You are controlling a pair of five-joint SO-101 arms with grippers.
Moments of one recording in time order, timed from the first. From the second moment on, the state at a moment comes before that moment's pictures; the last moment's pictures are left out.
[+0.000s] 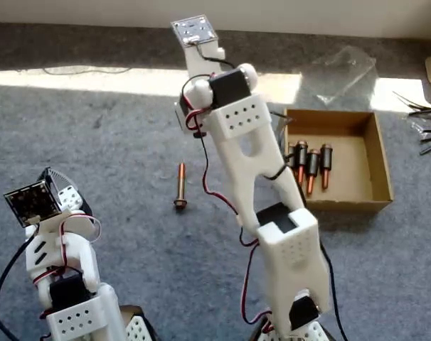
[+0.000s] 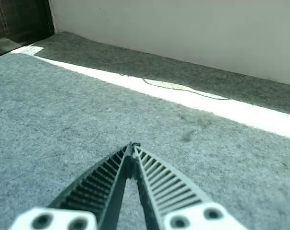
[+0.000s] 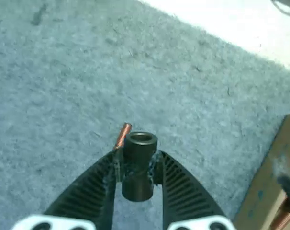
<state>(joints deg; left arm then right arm) -27.2 -103.7 95.9 31.7 6.6 -30.9 29.0 -57.5 100.1 -1.8</state>
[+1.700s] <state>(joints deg) -27.2 -103.7 95.9 31.7 6.6 -26.3 23.1 2.1 62.5 9.2</state>
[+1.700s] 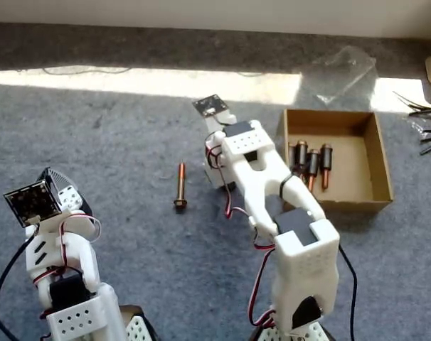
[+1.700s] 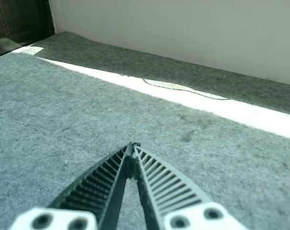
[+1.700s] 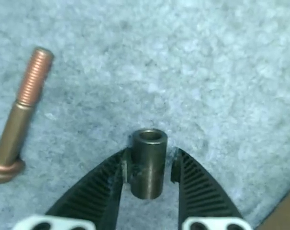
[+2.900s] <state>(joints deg) -27.2 -103.7 95.9 33.4 6.6 -26.2 1.3 2.1 74.0 12.5</state>
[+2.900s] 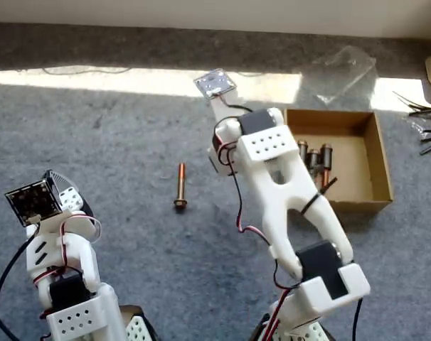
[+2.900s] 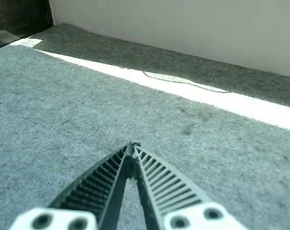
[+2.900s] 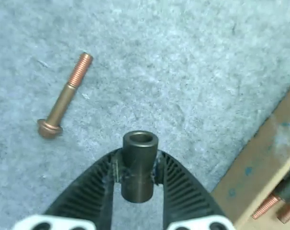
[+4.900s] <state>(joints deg) 1.7 -54.4 54.9 58.3 -15.8 -19.3 -104.4 90.2 46.8 7.1</state>
